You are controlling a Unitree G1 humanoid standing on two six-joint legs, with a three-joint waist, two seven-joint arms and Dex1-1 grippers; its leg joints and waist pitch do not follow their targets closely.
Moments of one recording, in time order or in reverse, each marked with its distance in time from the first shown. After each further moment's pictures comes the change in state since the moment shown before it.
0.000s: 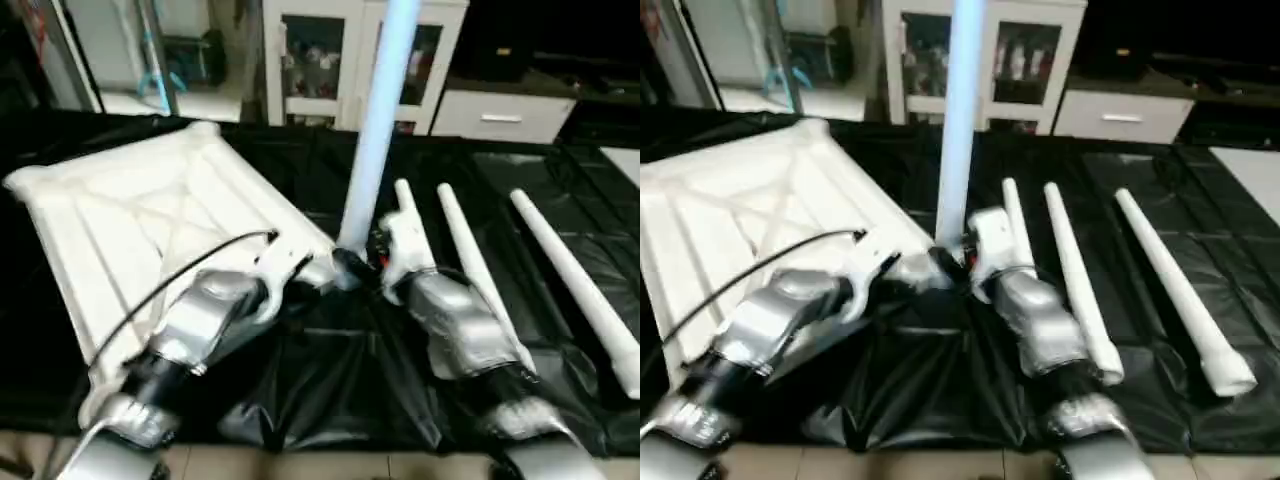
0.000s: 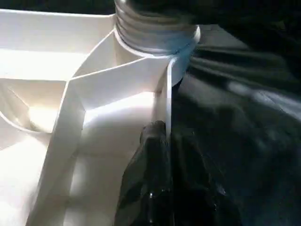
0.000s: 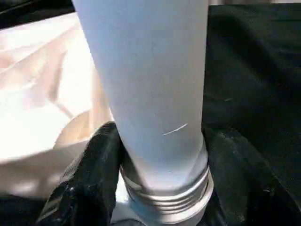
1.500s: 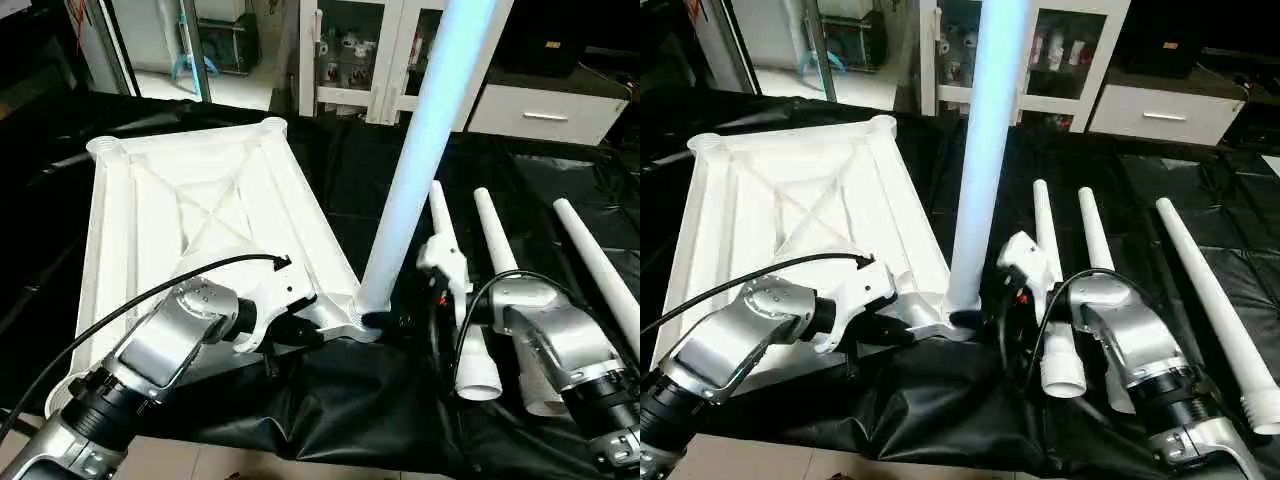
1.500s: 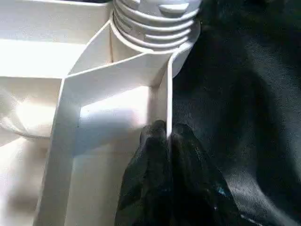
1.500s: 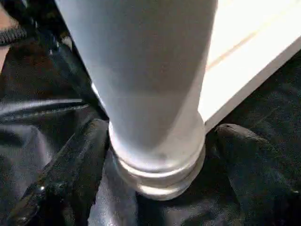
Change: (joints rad) left arm 0.135 0.307 -0.179 -0.372 -0.086 0.014 -0.409; right arm 0.186 -0.509 0.242 -0.428 0.034 0.139 0.843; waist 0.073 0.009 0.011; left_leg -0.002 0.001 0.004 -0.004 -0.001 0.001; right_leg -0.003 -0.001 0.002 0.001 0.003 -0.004
